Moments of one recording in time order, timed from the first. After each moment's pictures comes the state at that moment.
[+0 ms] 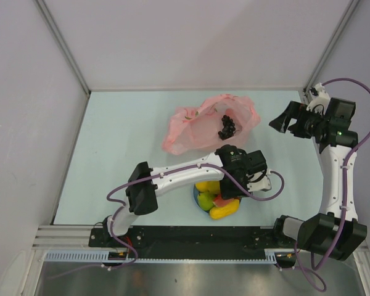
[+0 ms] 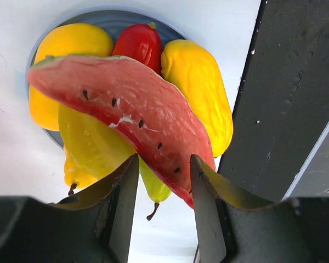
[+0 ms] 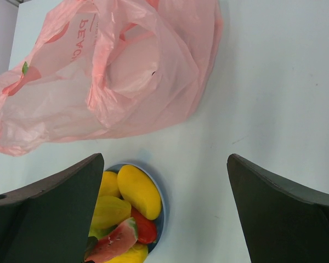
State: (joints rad) left arm -1.27 2.14 2.10 -1.30 0.06 0.26; right arm -0.29 1.19 1.26 -0.71 -0.65 0.12
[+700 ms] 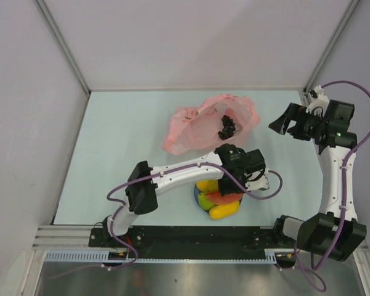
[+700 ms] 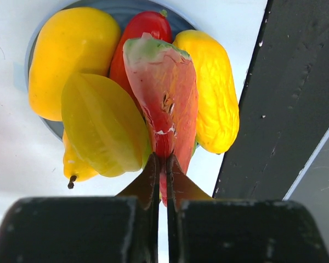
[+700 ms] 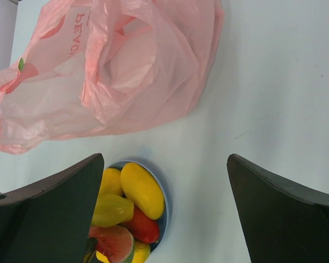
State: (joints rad) left arm -1.26 2.14 2.09 -1.31 0.06 0.27; right arm -0.30 1.19 1.24 -0.71 -0.66 0.12
